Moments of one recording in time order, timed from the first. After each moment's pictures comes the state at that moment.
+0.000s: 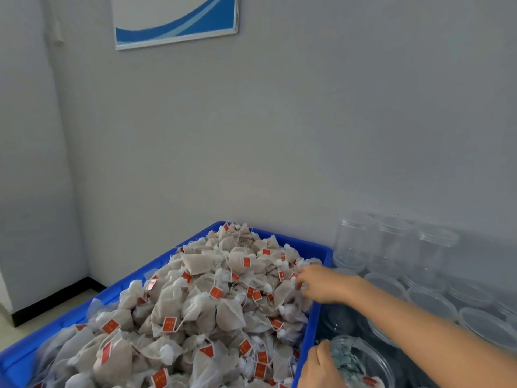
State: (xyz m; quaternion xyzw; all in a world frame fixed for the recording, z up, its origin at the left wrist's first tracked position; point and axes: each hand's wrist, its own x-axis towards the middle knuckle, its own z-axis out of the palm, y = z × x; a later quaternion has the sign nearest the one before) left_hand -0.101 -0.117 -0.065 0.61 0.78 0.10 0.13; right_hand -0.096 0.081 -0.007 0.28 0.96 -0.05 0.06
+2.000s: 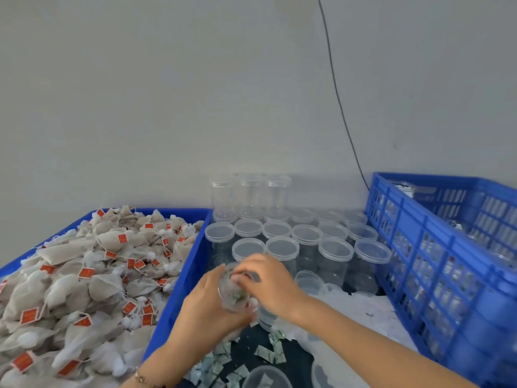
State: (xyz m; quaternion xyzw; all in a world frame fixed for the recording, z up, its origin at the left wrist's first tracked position) left_hand -0.031 -0.137 -0.033 0.62 0.66 0.39 0.16; right_hand 0.107 -0.069 -0.005 0.32 0.87 -0.20 -0.32
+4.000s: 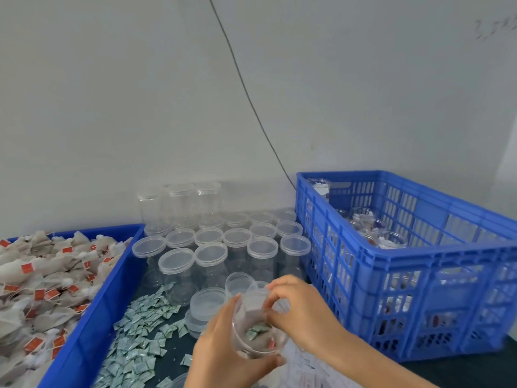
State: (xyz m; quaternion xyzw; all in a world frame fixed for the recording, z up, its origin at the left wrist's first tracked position) left_hand 0.140 -0.182 -0.013 0.71 0.60 0.33 0.16; right_hand 0.288 -0.133 0.002 0.50 0.79 -0.18 -0.29
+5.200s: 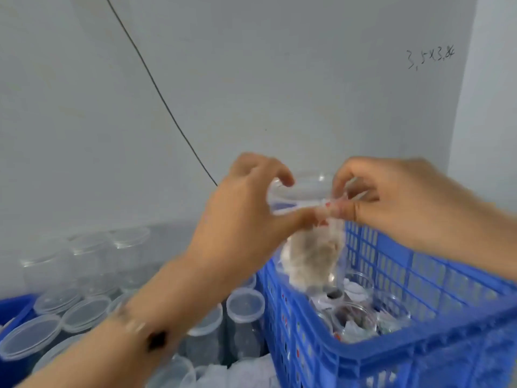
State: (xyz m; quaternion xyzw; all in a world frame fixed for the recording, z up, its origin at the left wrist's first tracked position) left_hand 0.258 -0.042 0.180 0.81 0.36 0.46 0.00; right_hand 0.443 -0.090 0.206 0.57 0.76 0.05 -0.32
